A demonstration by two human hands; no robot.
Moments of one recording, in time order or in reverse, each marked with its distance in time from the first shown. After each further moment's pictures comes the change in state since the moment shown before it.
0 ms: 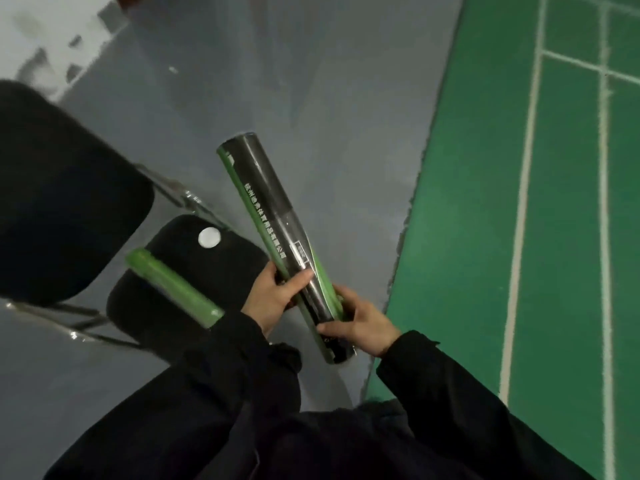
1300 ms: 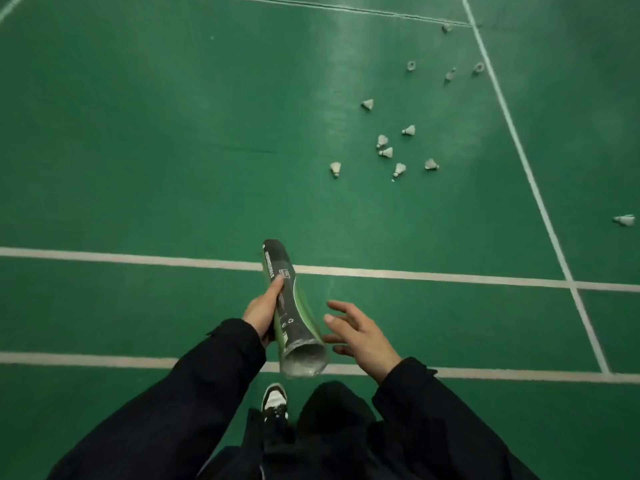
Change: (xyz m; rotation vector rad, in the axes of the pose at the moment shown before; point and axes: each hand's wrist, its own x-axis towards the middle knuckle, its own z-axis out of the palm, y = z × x) left_hand -0.310 -0.297 0.926 1.202 -1.129 -0.424; right_hand -0.621 0.473 -0.323 1.324 1.585 0.065
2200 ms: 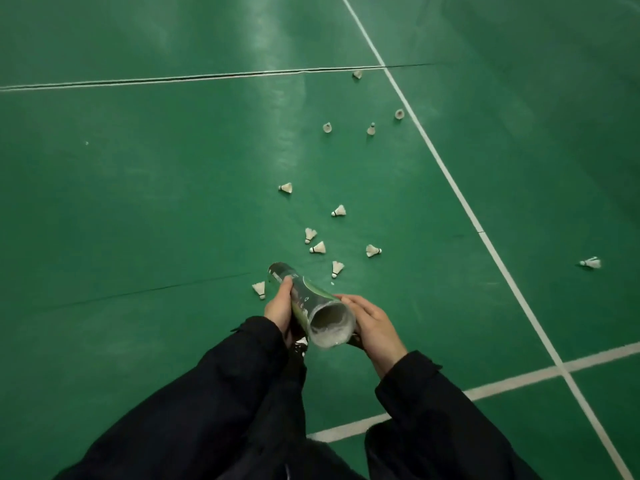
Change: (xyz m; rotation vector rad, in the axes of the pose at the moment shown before) left_hand 0.353 0.430 0.498 0.031 -0.194 -0.021; right_hand 0.419 -0.308 -0.467 0.389 0.301 -0.076
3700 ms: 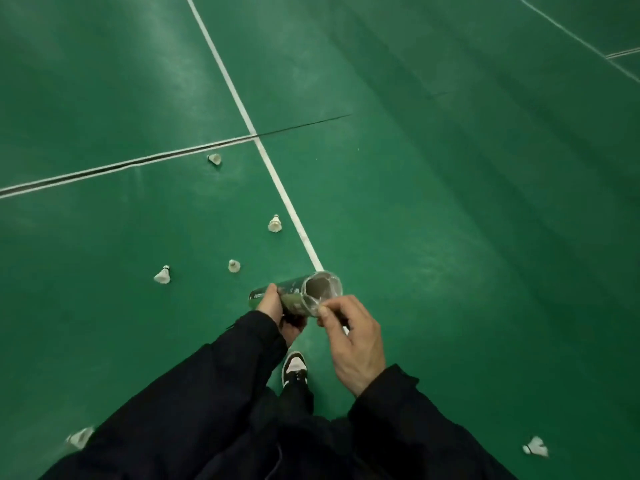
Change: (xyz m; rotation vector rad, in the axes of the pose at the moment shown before) left_hand 0.635 0.553 0.986 -0.157 0.052 -0.311; right_hand 0.814 -0.632 -0.656 -0.483 0.433 -0.545
